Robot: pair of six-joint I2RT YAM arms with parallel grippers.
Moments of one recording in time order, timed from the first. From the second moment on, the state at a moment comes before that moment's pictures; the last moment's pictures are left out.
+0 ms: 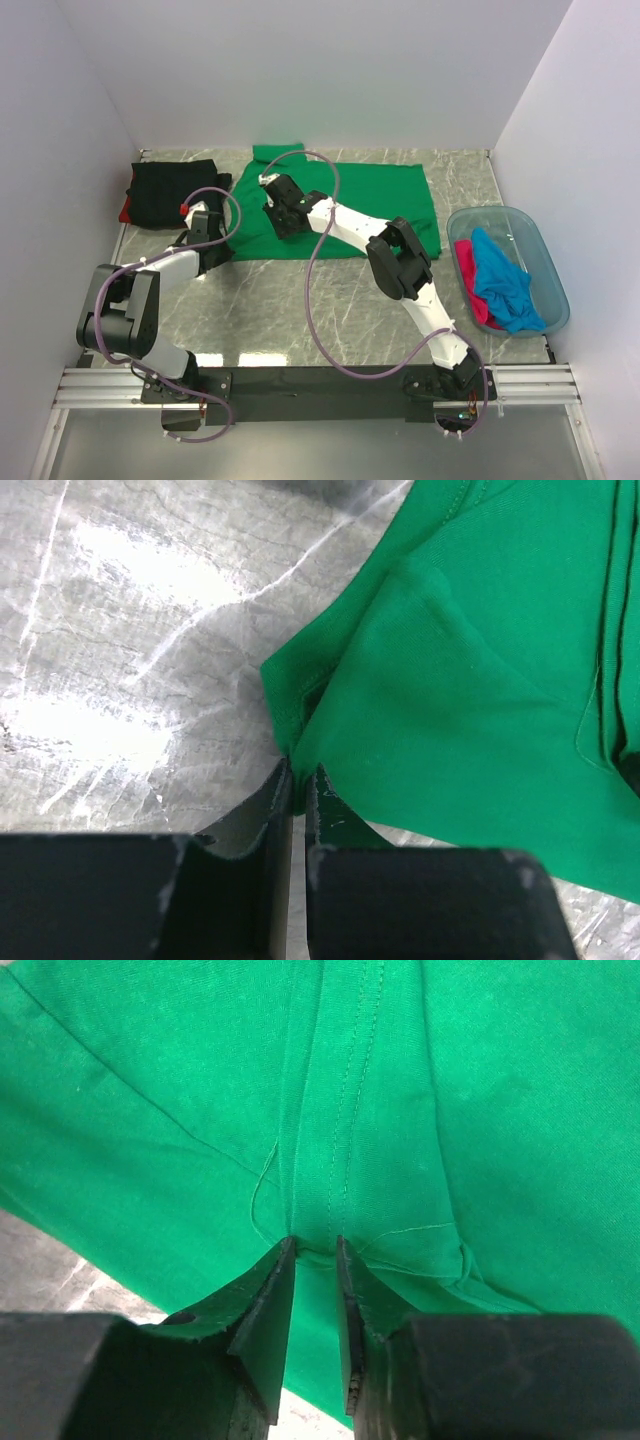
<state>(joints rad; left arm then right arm) -0.16 1.52 0.69 -0.03 -0.17 -0.62 0.79 2.36 1.98 -0.52 0.06 0.20</state>
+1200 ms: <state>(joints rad) -0.13 1.47 0.66 -0.03 -0.15 -0.62 0.77 2.29 1.86 -0.43 0.05 0.25</state>
